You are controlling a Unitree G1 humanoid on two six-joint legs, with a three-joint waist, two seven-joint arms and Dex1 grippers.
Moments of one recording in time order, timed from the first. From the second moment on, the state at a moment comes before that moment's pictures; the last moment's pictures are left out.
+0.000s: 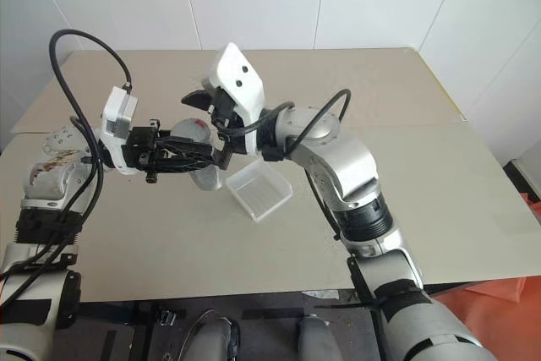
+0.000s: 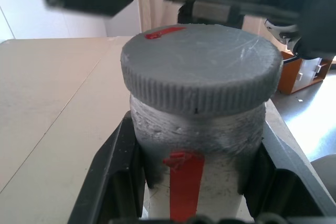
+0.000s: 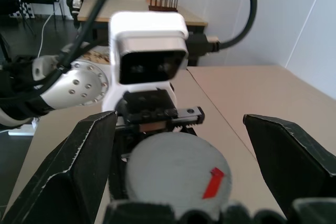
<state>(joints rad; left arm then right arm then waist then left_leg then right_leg) -0.75 0.67 0.05 0.26 -0.51 0.30 -1.50 -1.00 -0.21 0.23 -0.10 0.41 0.68 0.75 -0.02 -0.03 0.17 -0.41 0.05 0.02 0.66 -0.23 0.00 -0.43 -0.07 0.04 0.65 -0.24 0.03</state>
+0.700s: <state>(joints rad) -0.75 0.67 0.05 0.26 -0.51 0.30 -1.49 -1.02 -0.18 0.23 -0.03 0.38 0.66 0.78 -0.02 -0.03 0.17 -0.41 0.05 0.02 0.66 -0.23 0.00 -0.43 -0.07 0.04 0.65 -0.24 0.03</state>
